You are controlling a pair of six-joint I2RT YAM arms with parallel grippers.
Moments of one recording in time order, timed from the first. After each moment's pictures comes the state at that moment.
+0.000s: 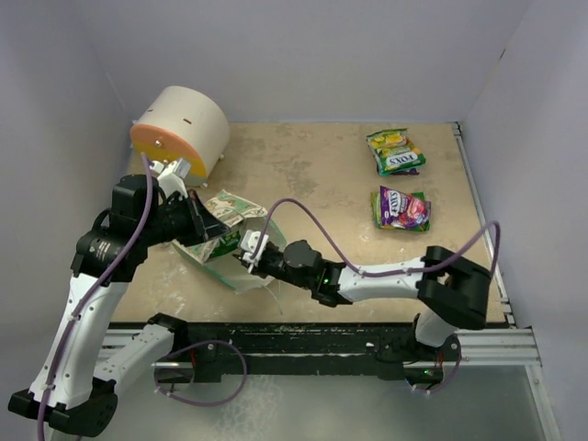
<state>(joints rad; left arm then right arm) -0.30 0.86 1.23 -0.98 0.42 -0.62 1.21 1.56 0.81 0.67 0.06 -0.19</state>
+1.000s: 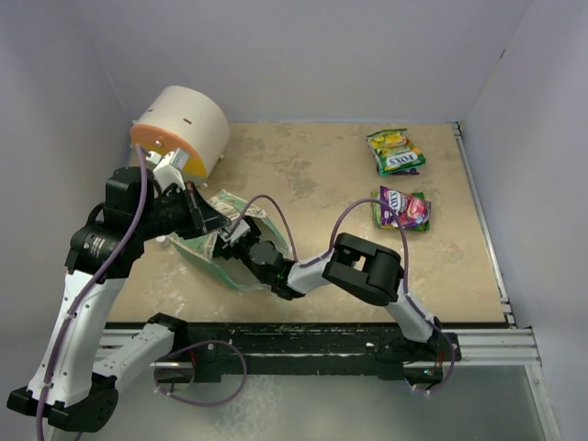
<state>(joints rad) -0.30 0.89 1.30 -0.97 0.44 -0.61 1.18 2.18 1.13 1.09 0.48 -0.18</state>
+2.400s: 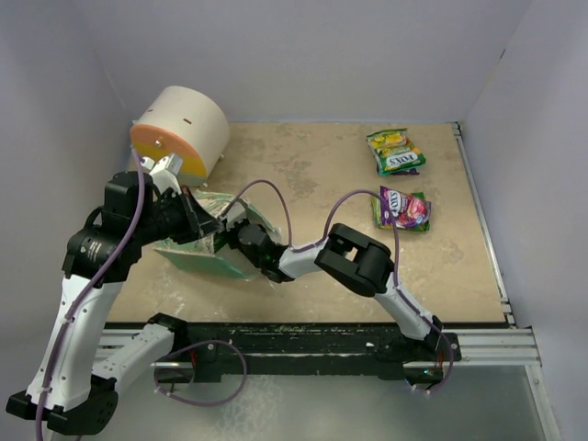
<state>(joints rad) -0.29 0.88 1.31 -1.03 0.35 -0.62 1.09 2.31 1.34 0.84 0.41 0.01</state>
